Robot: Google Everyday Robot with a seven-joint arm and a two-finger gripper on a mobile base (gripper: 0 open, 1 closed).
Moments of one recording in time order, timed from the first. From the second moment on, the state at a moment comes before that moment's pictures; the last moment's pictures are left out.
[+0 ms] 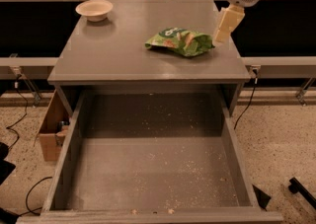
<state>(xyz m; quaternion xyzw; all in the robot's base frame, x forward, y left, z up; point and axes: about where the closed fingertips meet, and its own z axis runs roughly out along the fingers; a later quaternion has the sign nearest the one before) 0.692 -0.168 0.982 -0.65 0.68 -0.12 0.31</state>
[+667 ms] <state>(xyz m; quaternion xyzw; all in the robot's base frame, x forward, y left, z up) 0.750 -0.136 0.940 -0.65 0.69 -0.08 0.30</state>
